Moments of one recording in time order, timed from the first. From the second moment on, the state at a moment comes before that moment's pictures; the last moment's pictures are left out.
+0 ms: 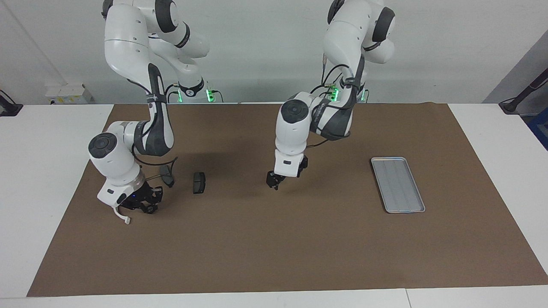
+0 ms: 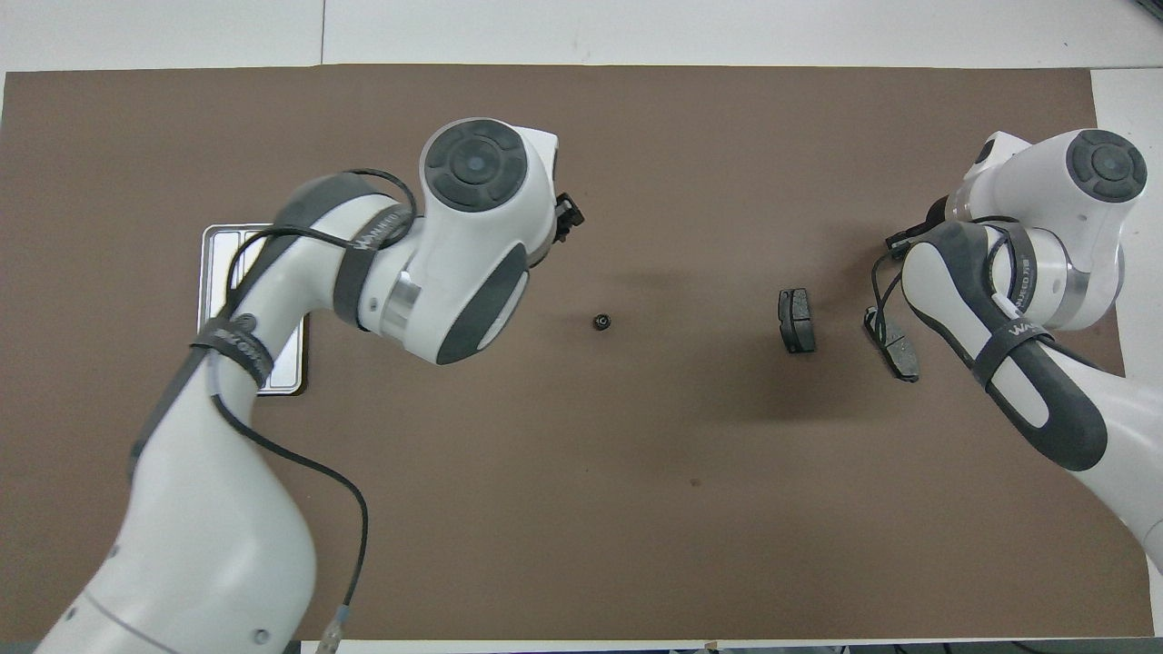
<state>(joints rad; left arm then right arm) -0.56 0.43 0.03 -1.46 -0.01 1.96 -1.10 -0.08 0.47 -0.01 -1.81 -0.01 2.33 -0.38</state>
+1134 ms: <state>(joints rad) 0.01 0.02 -0.03 -1.54 -0.01 1.50 -0.21 0.13 0.38 0.02 -1.75 -0.02 2.21 0.02</state>
